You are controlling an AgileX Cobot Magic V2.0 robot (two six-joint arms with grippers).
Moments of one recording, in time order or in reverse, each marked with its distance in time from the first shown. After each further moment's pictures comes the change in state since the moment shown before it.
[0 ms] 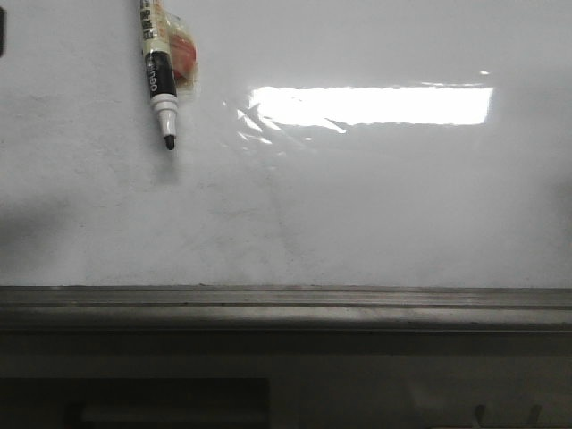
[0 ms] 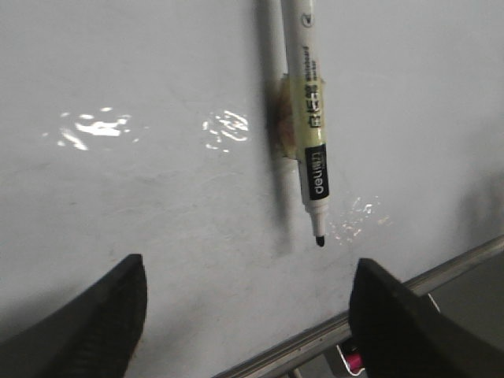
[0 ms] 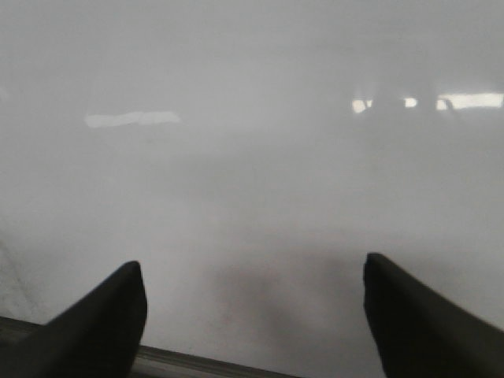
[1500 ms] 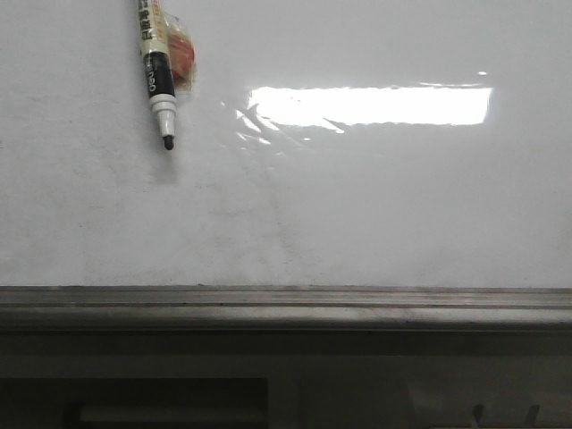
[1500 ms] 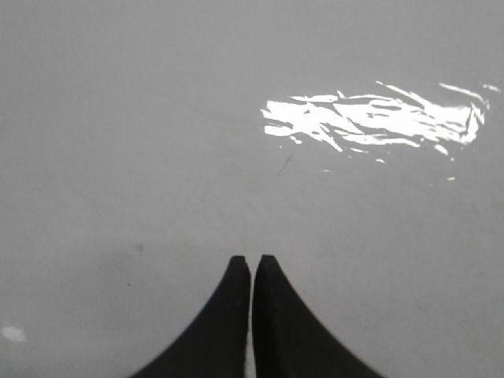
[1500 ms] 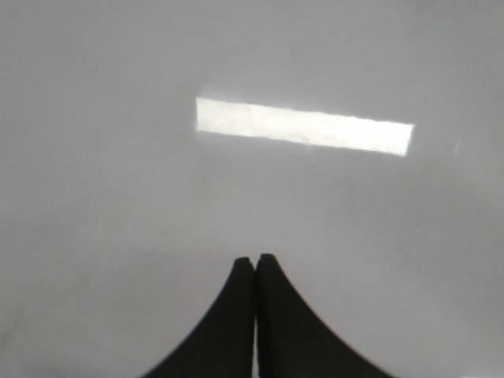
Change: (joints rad) left arm 0.308 -0.773 0.496 0.949 -0.385 -0.686; right arm 0.000 -0.618 0.584 -0.419 -0.603 0.105
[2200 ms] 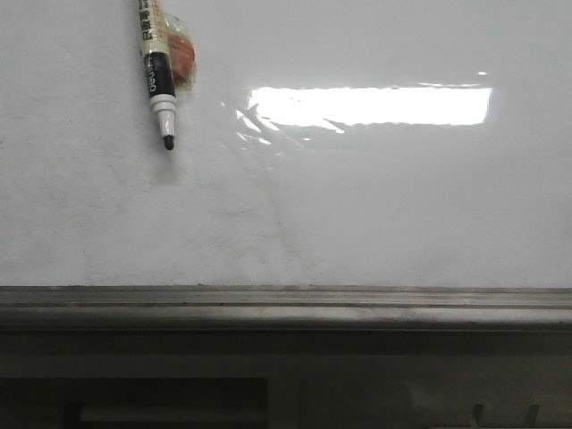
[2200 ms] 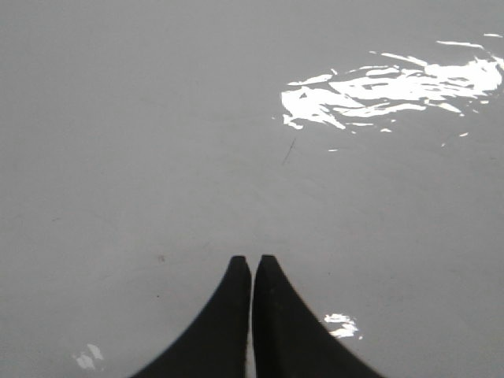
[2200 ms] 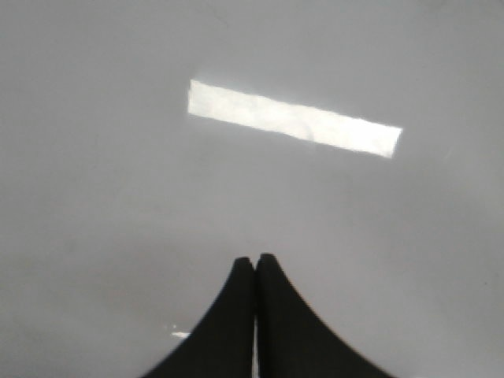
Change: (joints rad) left arm 0.000 0.000 0.000 0.218 0.009 0.000; right arm 0.000 0.000 0.000 -0.159 0.036 0.000
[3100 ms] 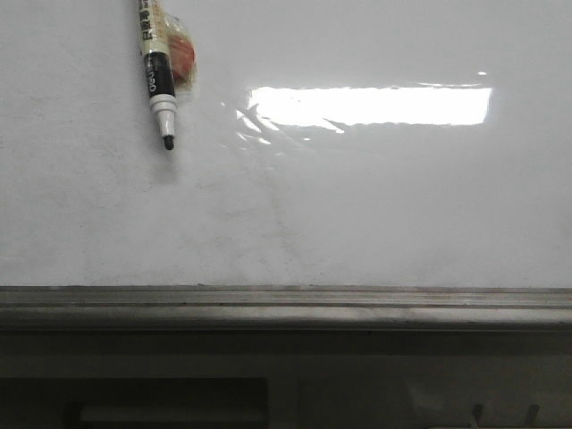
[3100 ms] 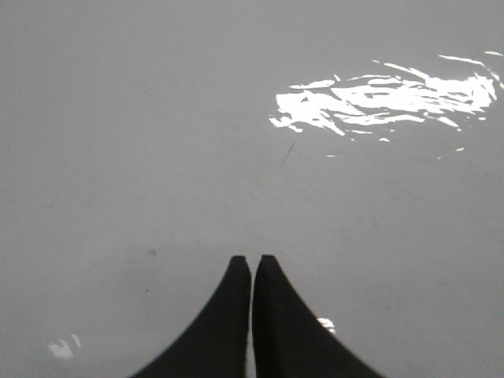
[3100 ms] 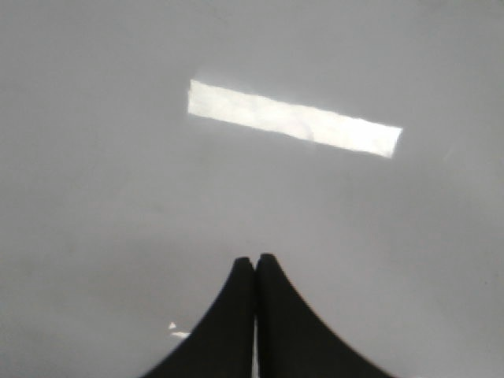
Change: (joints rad) left arm 0.000 0.000 0.000 -0.076 0.000 0.000; right arm 0.000 0.000 0.000 0.000 0.000 0.000
